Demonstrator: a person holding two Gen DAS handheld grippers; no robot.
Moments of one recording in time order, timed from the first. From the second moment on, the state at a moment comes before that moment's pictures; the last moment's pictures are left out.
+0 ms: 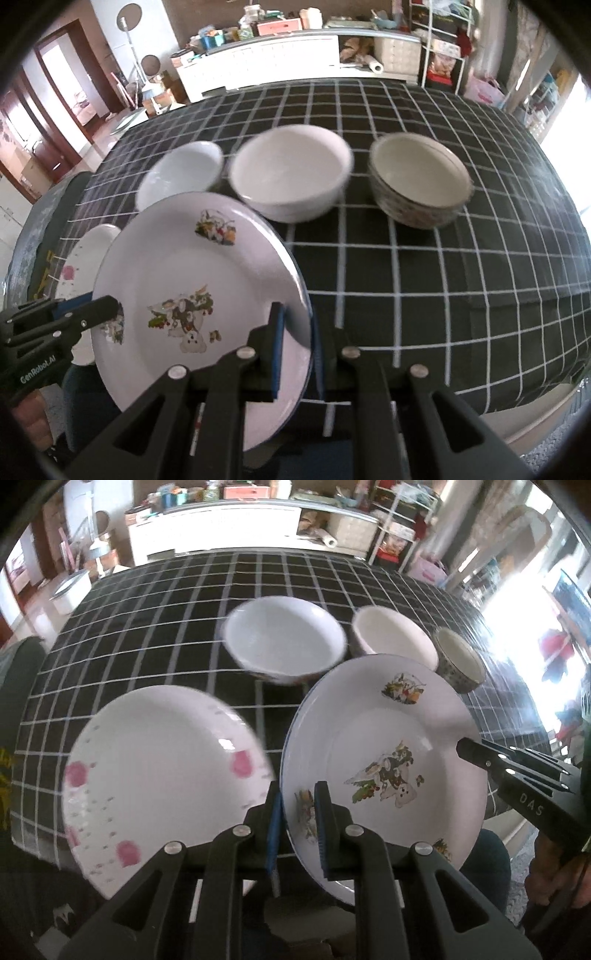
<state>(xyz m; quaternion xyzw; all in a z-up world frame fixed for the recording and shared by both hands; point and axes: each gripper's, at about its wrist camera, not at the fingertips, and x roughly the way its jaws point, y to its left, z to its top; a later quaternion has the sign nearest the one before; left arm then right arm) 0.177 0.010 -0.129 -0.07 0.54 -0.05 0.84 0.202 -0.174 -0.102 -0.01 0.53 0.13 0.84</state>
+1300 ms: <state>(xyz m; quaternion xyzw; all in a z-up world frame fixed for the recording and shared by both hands) 0.146 0.165 -0.146 -0.15 0.54 0.08 0.83 0.206 -0.009 -0.135 -0.11 0.55 0.22 0.80</state>
